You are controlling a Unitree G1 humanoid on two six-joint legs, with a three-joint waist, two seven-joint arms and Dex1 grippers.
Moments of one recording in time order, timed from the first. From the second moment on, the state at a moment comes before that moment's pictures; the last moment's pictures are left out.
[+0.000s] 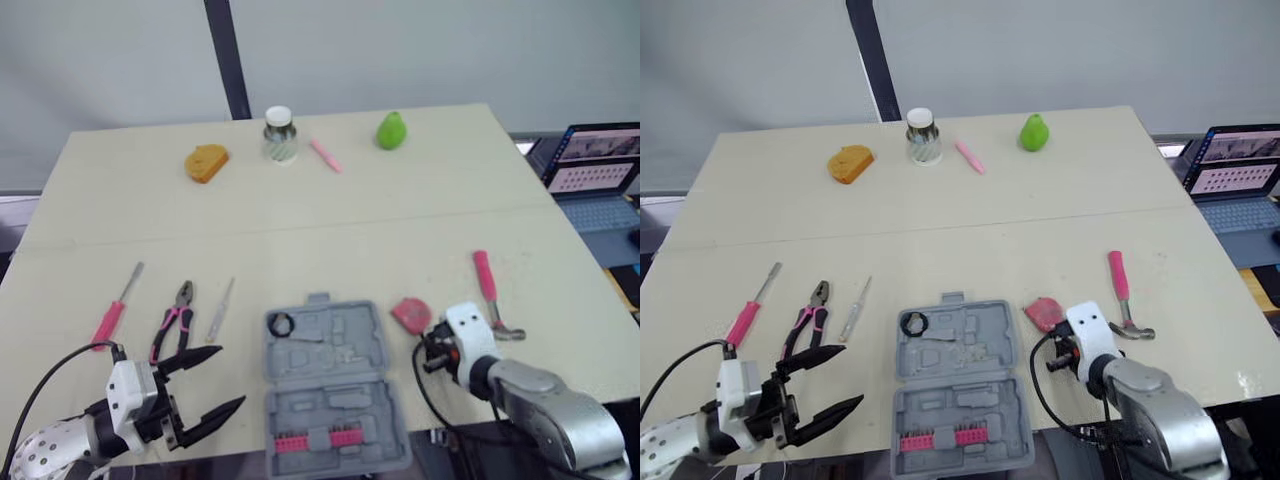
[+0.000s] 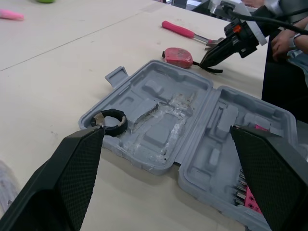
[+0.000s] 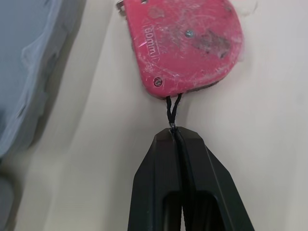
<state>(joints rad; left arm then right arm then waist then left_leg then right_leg) 0.53 0.57 0.30 -0.42 -0.54 -0.01 -1.00 0.10 -0.51 -0.05 -0.68 0.34 1.19 0.31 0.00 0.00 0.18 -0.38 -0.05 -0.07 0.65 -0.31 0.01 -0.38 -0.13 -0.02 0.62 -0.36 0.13</state>
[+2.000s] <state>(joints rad) 0.53 0.63 0.28 -0.31 -0.52 -0.17 -1.23 0.38 -1.01 -0.35 -0.45 0.41 0.40 1.15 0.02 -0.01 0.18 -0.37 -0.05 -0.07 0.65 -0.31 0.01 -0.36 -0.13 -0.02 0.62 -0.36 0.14</state>
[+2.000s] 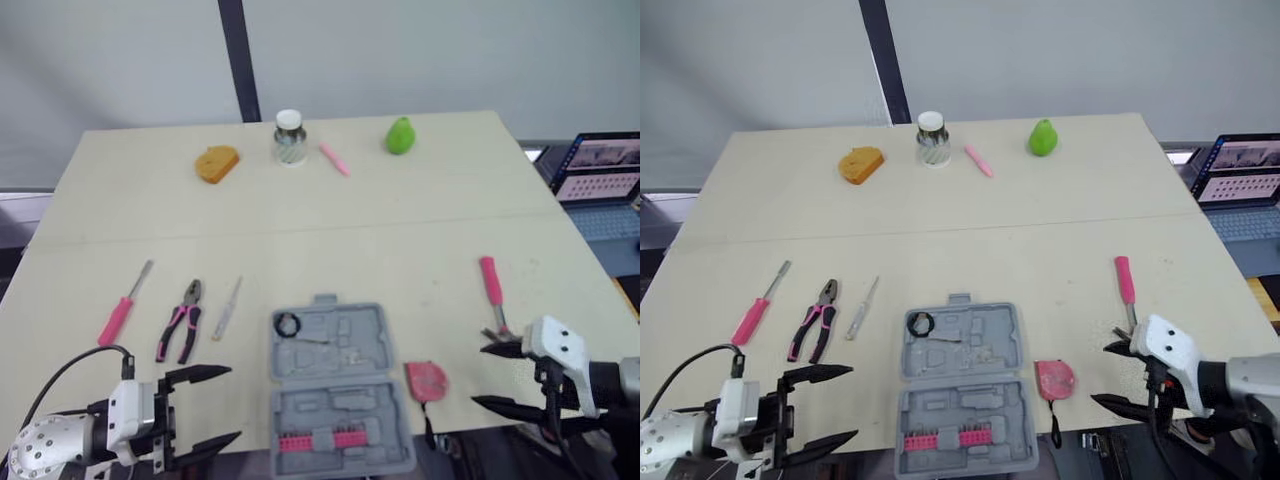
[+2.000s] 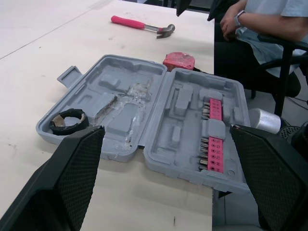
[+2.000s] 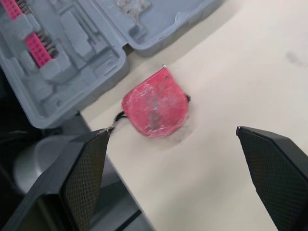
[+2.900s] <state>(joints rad) 0.58 0.65 0.34 -0.31 -0.55 -0.20 -1.29 0.17 -0.94 -0.03 -0.18 0.20 0.09 1.20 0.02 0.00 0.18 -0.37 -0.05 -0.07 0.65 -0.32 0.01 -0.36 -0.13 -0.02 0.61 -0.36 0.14</state>
